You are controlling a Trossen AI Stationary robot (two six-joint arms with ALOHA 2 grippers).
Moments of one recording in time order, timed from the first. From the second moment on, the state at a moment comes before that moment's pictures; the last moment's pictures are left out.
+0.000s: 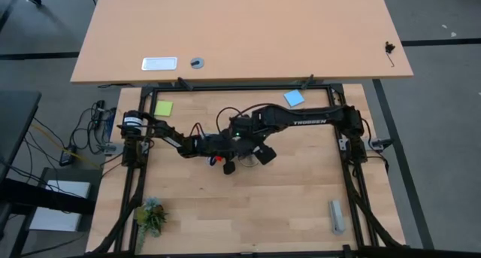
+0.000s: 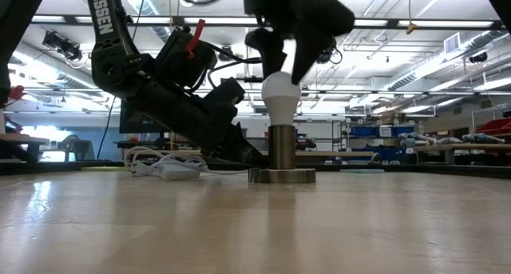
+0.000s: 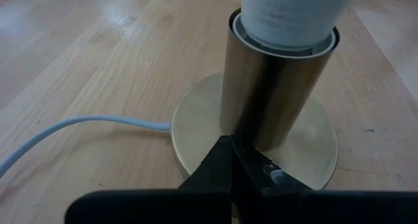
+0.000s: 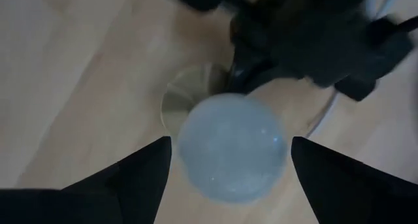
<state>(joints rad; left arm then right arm) 0.06 1.93 0.66 0.79 -0.06 -0.08 -0.02 1.99 1.88 -1.21 0.01 -0.62</state>
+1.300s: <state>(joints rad) 0.06 1.93 0.66 0.79 -0.05 -0.08 0.00 1.99 1.91 -1.22 0.09 -0.27</state>
